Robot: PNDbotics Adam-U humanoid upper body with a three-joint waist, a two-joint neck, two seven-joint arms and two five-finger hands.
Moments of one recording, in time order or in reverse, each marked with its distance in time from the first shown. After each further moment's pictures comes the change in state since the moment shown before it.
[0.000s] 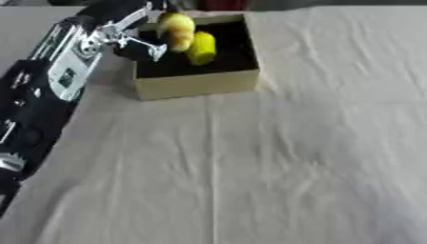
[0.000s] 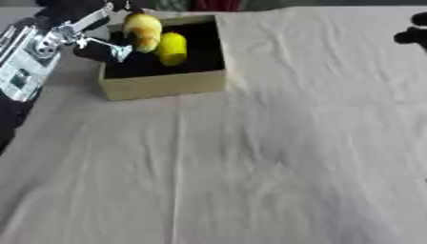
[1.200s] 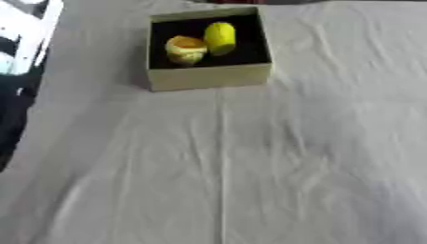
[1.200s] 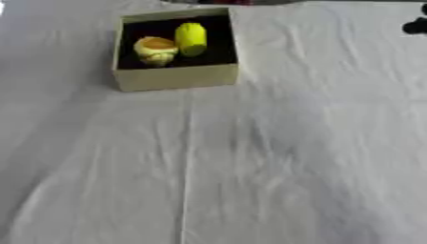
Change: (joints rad) left arm 0.191 0.132 0.146 -0.781 0.591 0.232 0.333; right arm 0.009 -0.012 -0.019 0.000 0.005 -0.024 -0.026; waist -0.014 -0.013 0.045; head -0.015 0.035
